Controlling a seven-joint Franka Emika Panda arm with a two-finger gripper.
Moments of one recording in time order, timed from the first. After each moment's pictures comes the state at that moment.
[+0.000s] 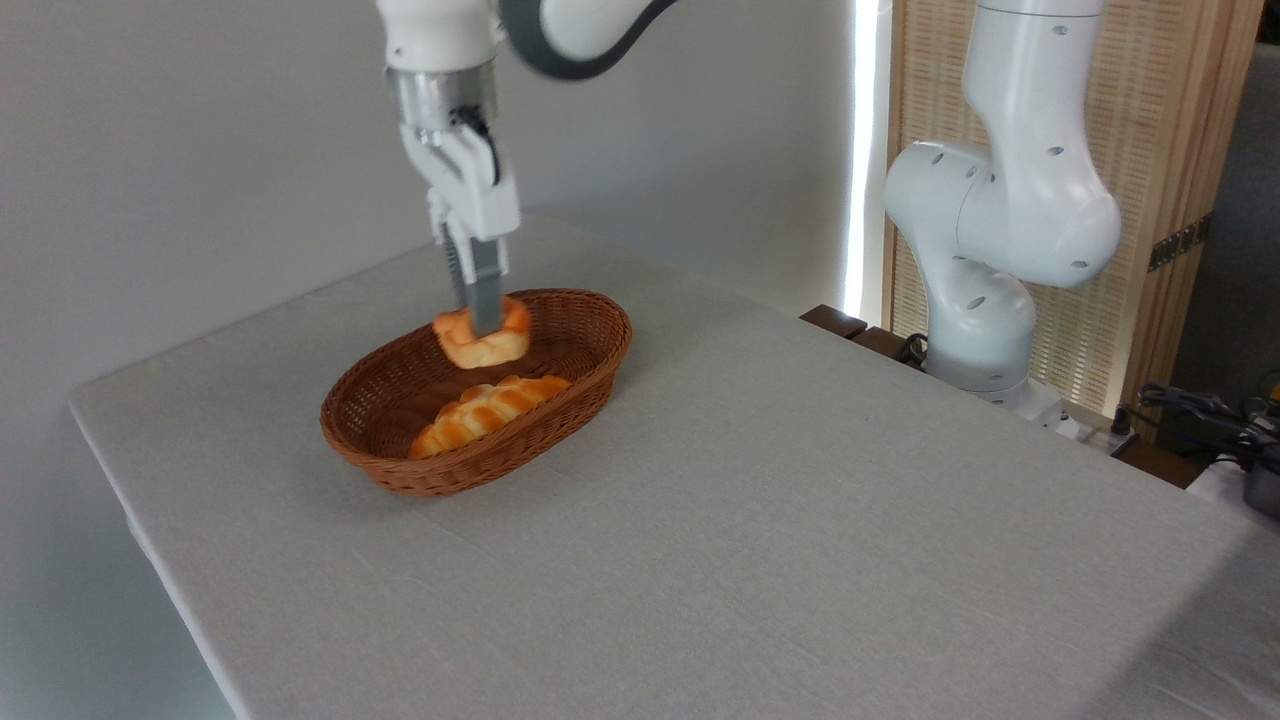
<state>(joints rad) -0.10 -0.15 -0.34 -2.03 -0.12 1.99 0.57</state>
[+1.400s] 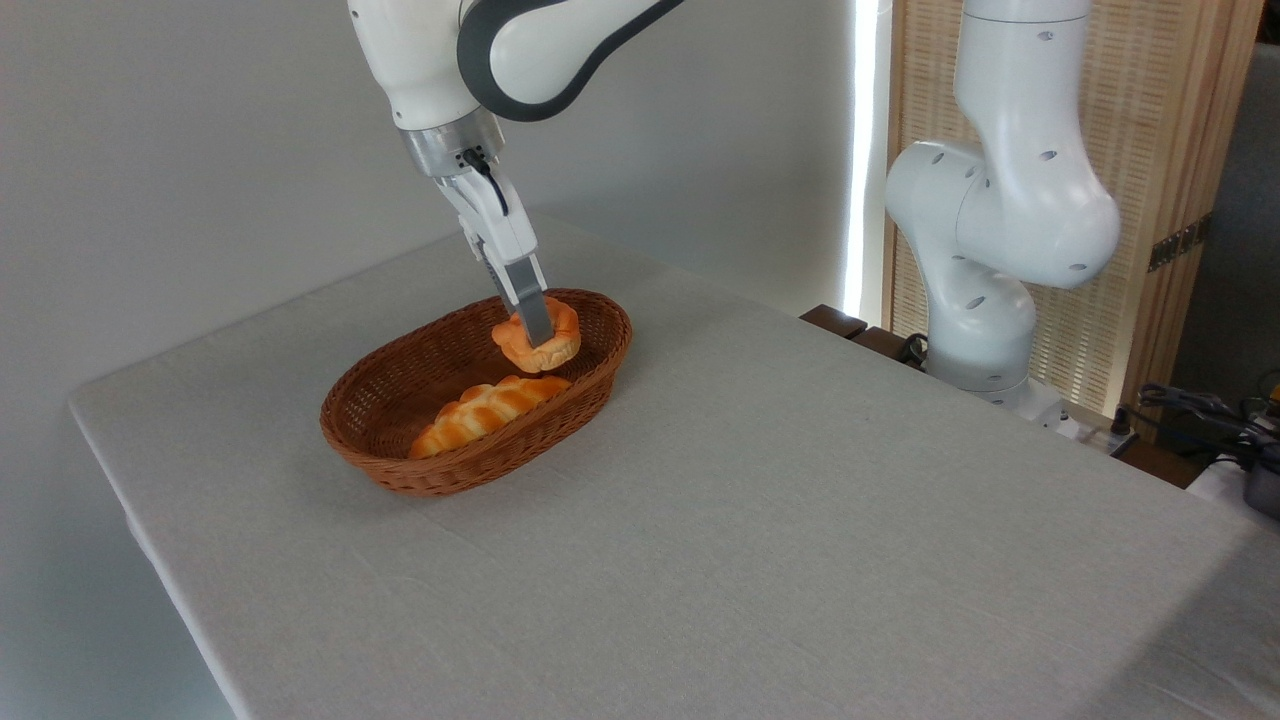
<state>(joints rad) -0.11 -0.07 -0.43 -2.02 -0.12 1.82 0.51</state>
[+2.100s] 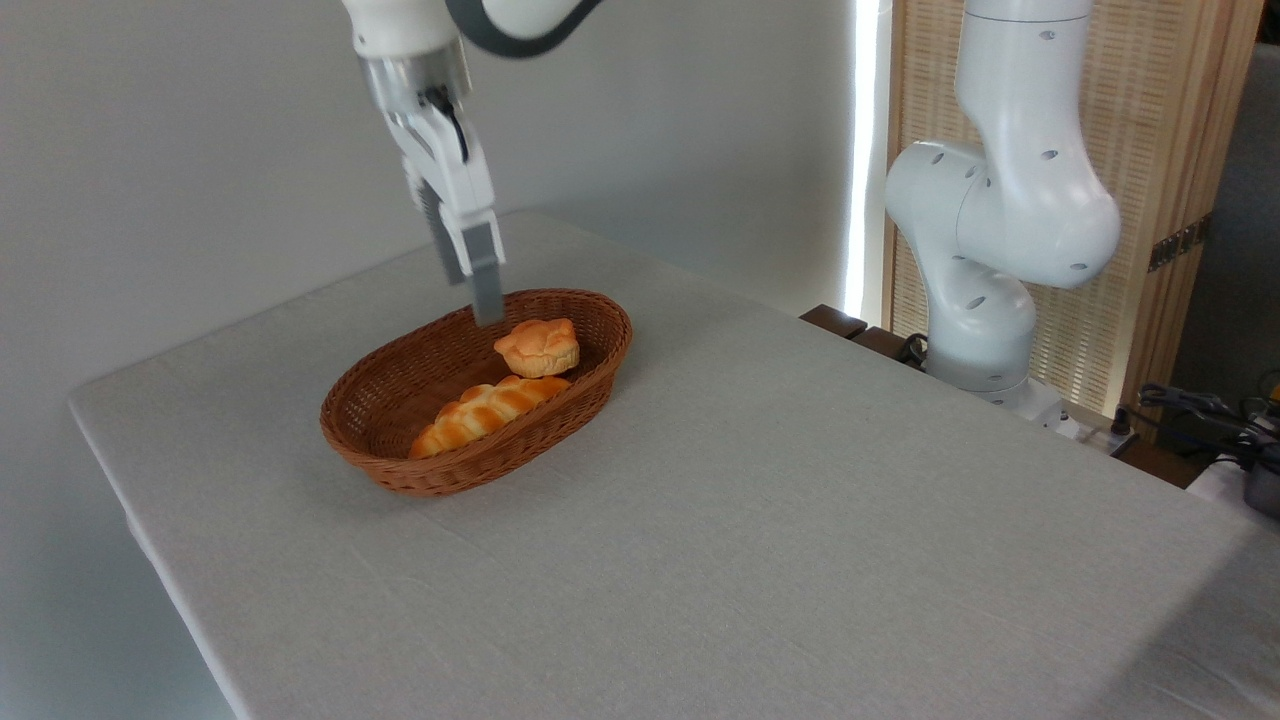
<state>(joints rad) -0.10 -0.08 -0.34 -1.85 -0.11 1.82 0.56</state>
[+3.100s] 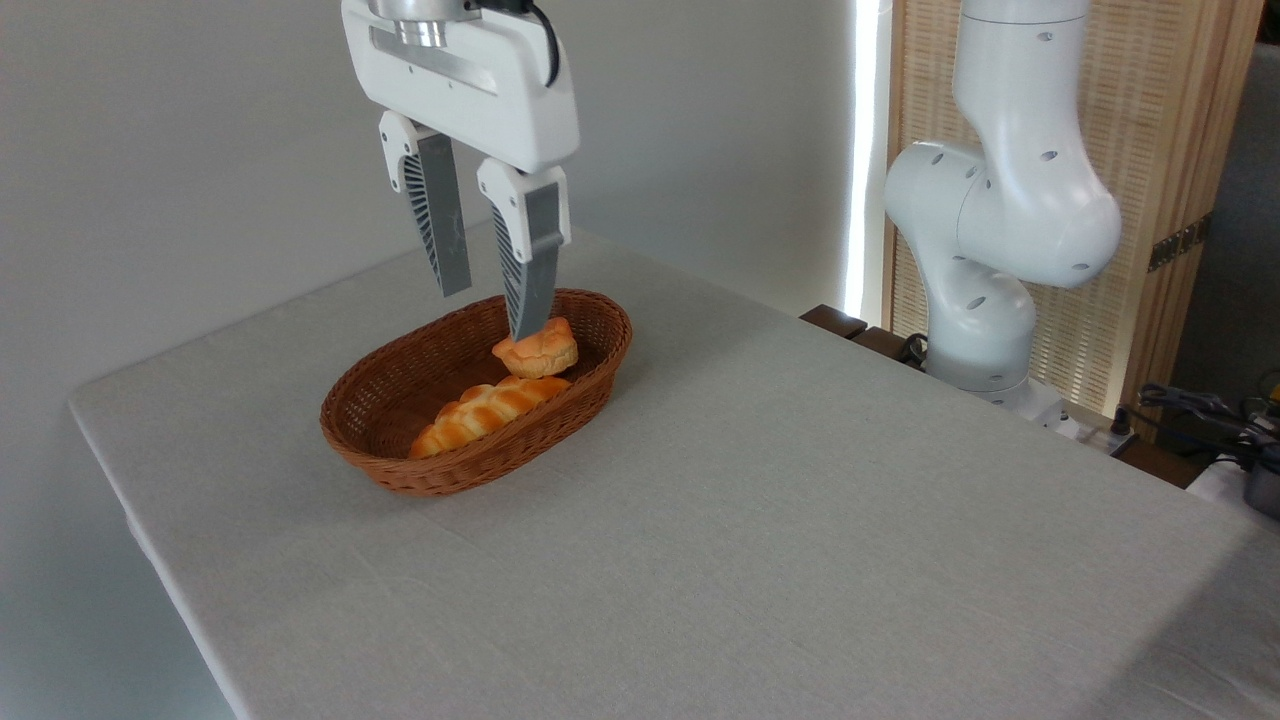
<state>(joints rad) -0.09 -0.06 0.03 -1.60 -0.08 1.61 0.67</state>
